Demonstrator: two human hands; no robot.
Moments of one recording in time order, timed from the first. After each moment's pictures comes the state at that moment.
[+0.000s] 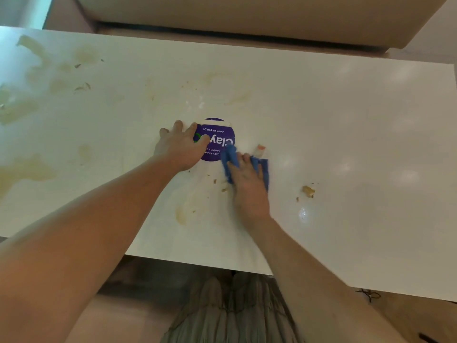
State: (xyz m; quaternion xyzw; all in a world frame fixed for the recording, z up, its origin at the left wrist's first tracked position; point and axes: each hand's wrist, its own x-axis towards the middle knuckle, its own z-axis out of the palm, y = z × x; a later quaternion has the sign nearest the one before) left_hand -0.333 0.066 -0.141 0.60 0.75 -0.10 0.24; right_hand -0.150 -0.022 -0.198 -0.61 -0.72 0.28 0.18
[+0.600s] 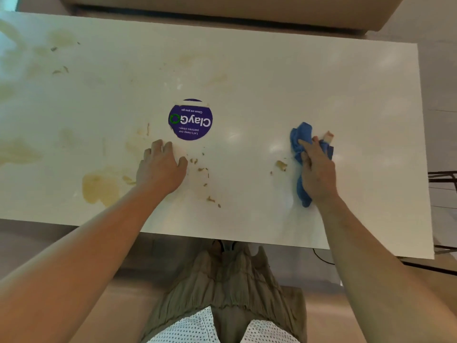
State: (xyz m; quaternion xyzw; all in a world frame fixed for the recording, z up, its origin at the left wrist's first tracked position) left_hand -0.312 -0.034 -0.141 0.59 0.77 -0.10 0.23; right_hand 0.051 -0.033 -0.181 -0.71 -0.60 0.28 0.25
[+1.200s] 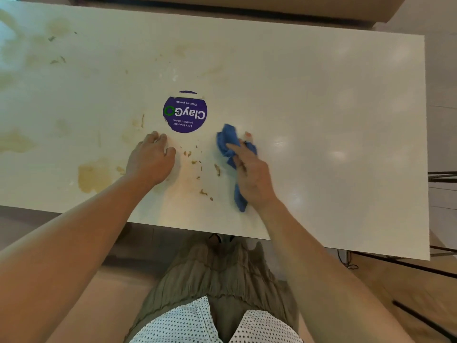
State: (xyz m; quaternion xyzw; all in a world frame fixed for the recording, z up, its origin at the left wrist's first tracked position) left_hand -0.312 -0.031 -0.146 0.59 0.77 -0.10 0.23; right_hand -0.056 -0.060 -0.182 -0.57 -0.63 0.44 0.29
